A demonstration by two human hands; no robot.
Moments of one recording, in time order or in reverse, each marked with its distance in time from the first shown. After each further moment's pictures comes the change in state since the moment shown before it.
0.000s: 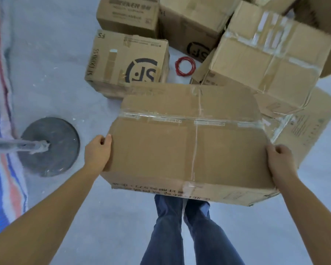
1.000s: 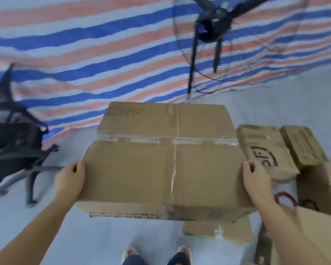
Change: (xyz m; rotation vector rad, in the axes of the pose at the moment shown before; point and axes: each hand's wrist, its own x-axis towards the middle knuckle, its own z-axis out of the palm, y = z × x) left_hand -0.647 -0.006 0.053 -0.501 1.045 -1.111; right_hand -0.170 -0.073 -0.110 -0.364 -0.775 -1.483
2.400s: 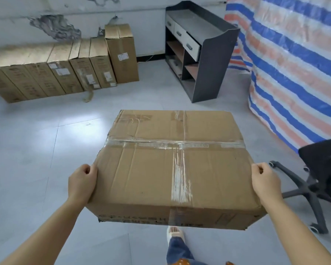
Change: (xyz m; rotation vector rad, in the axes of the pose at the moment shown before) left_hand -0.447 -0.695 -0.446 -0.200 1.067 -1.340; right_hand -0.825 -0.331 0.512 -0.275 -1.162 -1.256
